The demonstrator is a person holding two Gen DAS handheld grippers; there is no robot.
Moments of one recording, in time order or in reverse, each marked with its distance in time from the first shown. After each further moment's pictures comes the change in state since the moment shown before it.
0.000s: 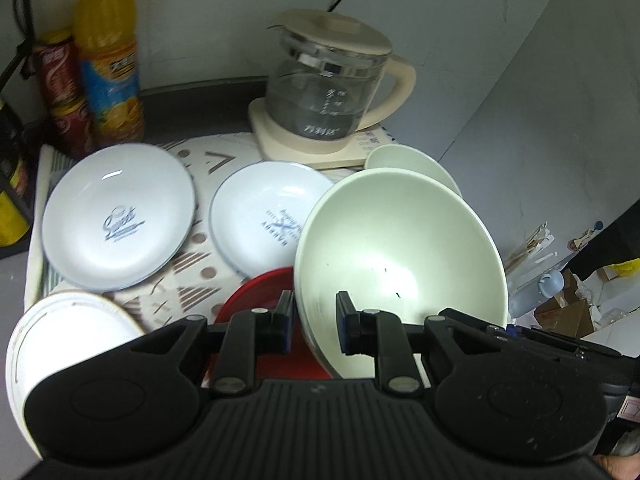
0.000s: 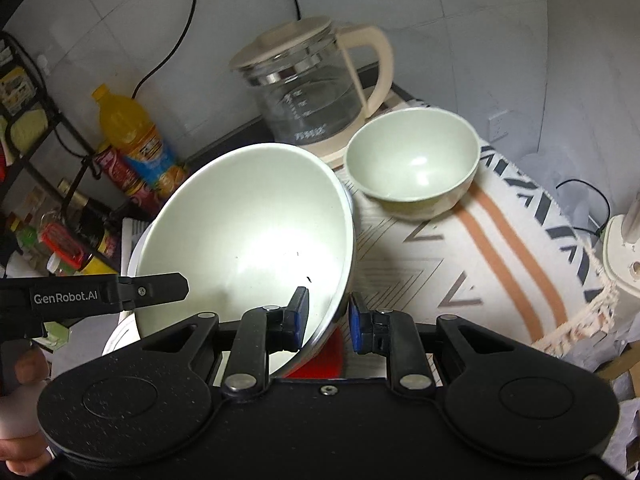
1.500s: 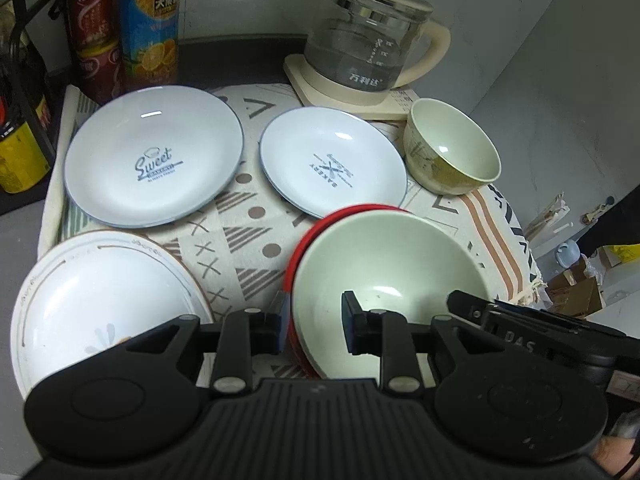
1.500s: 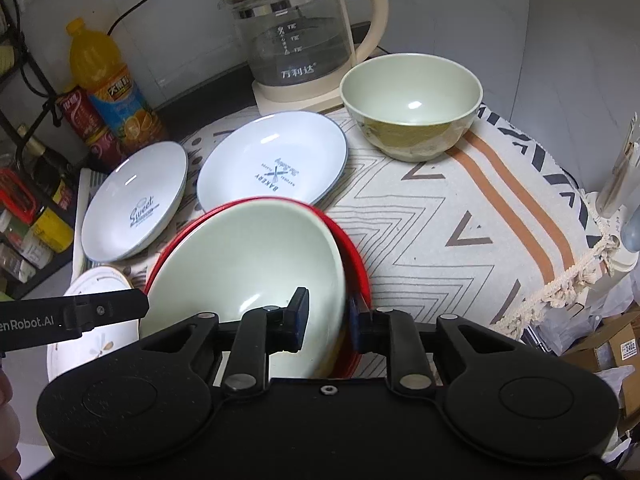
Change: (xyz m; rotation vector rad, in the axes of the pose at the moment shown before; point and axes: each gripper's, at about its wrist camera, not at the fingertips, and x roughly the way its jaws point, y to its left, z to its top) left arm 0.012 0.054 -0.043 0.004 0.045 0.005; right arm 0.036 0.035 -0.050 -0.017 0.031 -0.159
